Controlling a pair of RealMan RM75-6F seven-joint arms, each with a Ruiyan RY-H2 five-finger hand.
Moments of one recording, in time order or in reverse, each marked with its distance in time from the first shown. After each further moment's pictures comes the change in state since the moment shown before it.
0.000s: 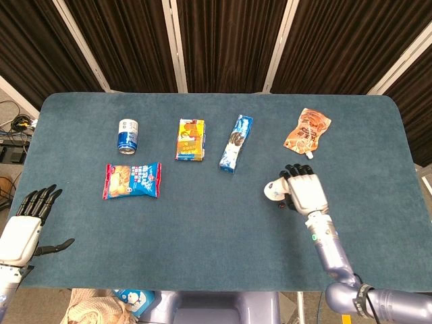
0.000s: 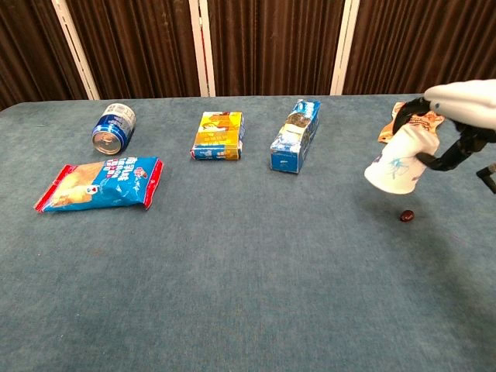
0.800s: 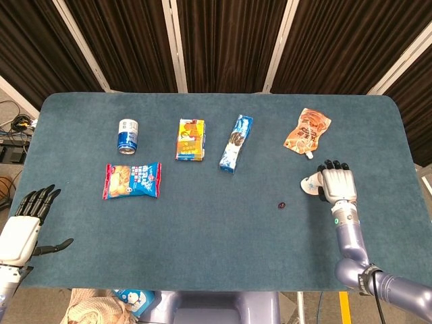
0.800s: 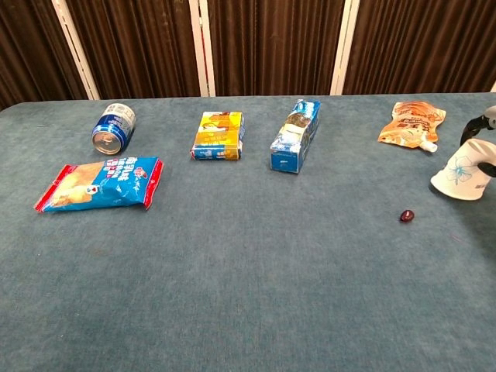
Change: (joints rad) left arm 0.001 0.005 -0.001 -0.008 -0.014 -0.009 -0.003; right arm -0.009 -0.029 0.021 0.337 0.186 -0.138 0.032
